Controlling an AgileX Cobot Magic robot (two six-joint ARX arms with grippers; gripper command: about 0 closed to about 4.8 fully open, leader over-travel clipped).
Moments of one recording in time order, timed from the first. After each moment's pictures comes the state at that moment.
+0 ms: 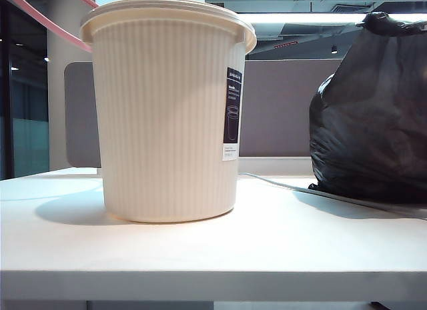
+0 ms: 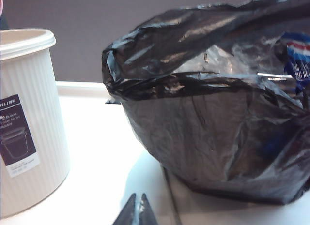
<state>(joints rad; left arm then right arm) -0.42 0.19 0.39 -0.21 0.20 -0.09 0.01 0.05 0.25 -0.18 -0.24 0.10</state>
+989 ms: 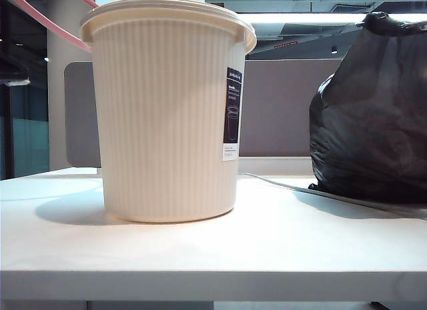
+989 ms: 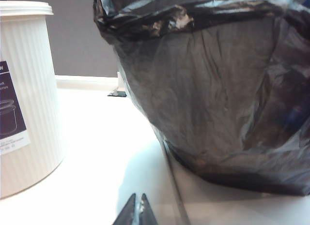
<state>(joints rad) -0.42 0.19 0.09 0.06 0.20 -0.09 0.01 0.05 0.00 0.11 -0.26 0.10</state>
